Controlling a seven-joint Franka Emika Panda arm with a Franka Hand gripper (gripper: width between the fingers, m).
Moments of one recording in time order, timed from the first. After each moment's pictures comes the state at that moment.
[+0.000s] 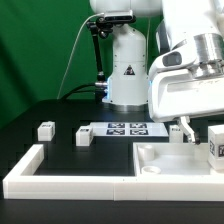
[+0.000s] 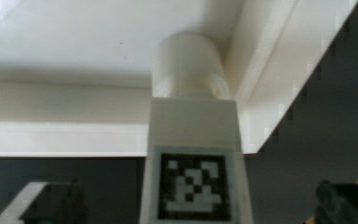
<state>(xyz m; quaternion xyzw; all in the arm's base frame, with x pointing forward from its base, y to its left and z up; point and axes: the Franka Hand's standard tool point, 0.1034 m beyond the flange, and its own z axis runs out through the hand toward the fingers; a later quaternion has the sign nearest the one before) 0.615 0.111 0.081 -0.96 -0.07 -0.25 0.06</state>
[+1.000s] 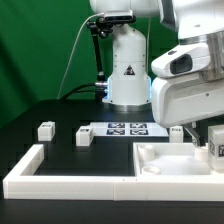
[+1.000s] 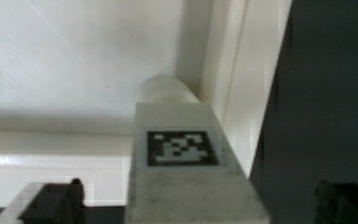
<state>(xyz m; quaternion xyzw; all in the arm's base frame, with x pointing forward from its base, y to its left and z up) 0.634 0.108 0.081 -0.99 -0.07 -0.02 0.10</state>
